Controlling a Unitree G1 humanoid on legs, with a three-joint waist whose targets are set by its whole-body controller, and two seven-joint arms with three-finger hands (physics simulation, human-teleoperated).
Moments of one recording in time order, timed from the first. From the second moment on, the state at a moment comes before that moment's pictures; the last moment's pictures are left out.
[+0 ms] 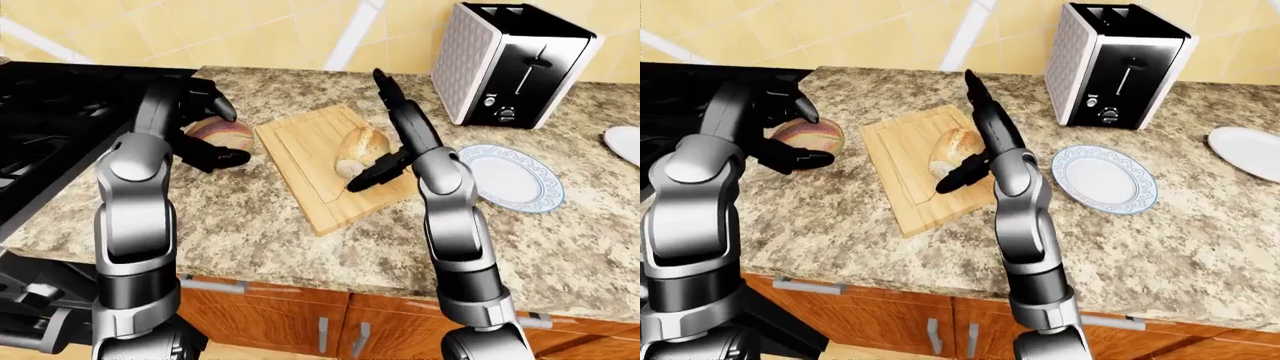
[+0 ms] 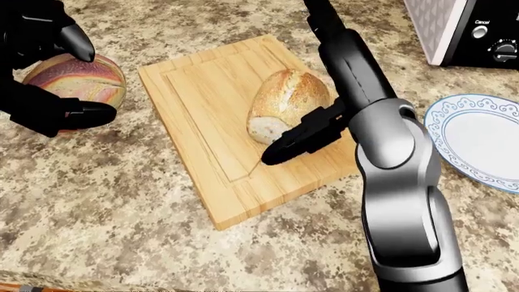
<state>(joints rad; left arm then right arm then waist) -0.74 0.37 0.16 -0.15 0.34 0.76 -0.33 -0.70 -0.08 0.02 -0.06 -0.58 0.53 0.33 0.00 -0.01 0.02</state>
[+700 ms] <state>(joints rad) -1.17 0.12 0.03 0.69 0.35 0.44 -0.11 -0.60 -0.21 -0.06 -0.55 -0.65 0.78 0.62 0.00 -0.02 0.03</state>
